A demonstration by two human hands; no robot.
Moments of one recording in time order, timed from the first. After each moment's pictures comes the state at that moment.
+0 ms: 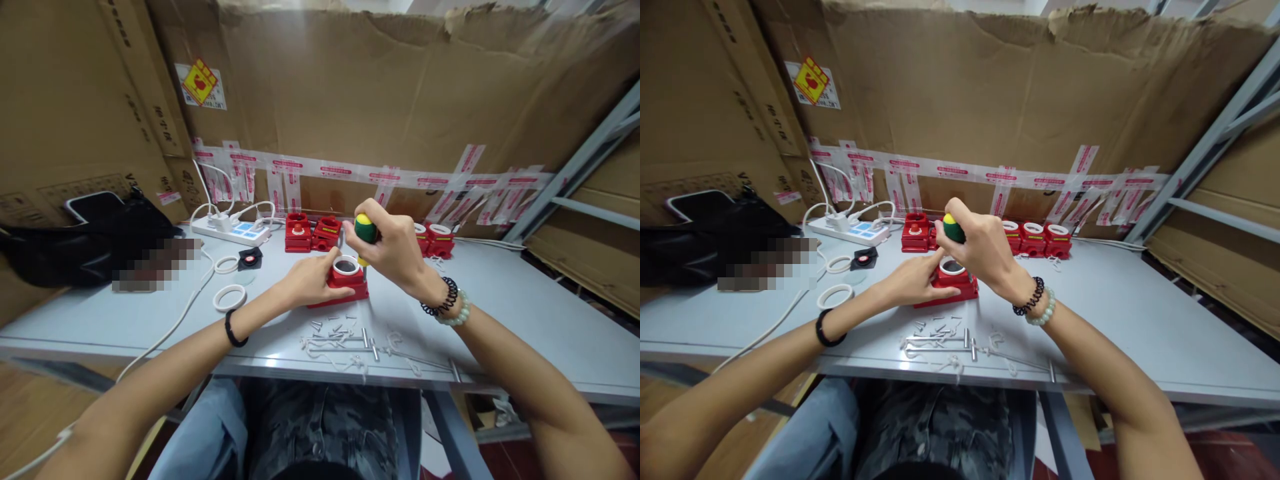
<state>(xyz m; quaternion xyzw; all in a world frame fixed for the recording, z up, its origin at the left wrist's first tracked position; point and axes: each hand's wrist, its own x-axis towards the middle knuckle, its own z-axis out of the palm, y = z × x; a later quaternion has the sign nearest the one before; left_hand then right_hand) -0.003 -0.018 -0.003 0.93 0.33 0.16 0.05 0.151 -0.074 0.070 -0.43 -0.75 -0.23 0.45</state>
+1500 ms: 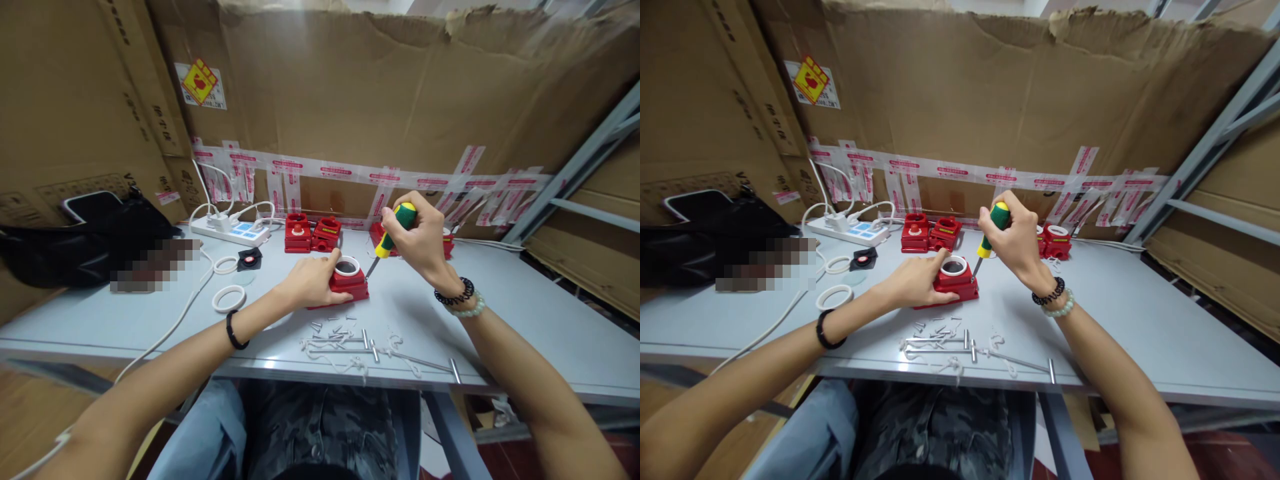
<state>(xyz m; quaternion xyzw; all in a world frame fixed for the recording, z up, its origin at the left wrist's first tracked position) 0.002 -0.022 0.001 0.92 0.36 0.11 -0.01 0.191 -0.063 0.066 -0.48 -0.66 -0.13 0.57</state>
